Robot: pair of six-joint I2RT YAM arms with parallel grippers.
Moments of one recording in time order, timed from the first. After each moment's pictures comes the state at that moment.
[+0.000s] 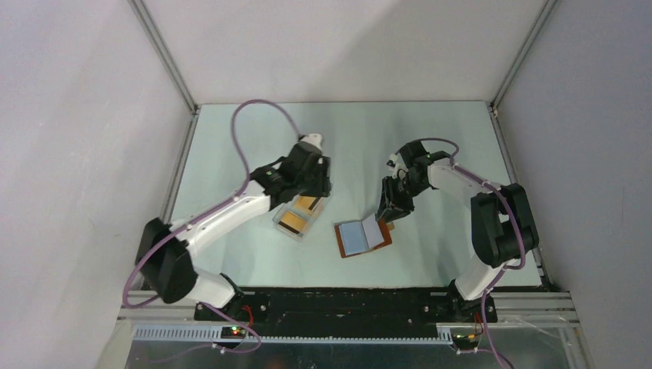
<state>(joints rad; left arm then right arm) -0.76 1.48 1.21 -0.56 -0.22 -0.46 0.34 1.70 1.12 -0.80 -0.57 0.35</state>
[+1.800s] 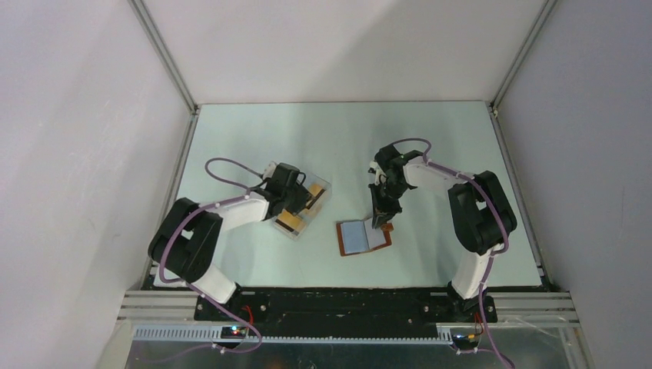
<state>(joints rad) -0.50 1.57 0.76 -0.08 -0.10 -1.20 0.49 1.83 1.22 -0.84 -0.40 0.34</state>
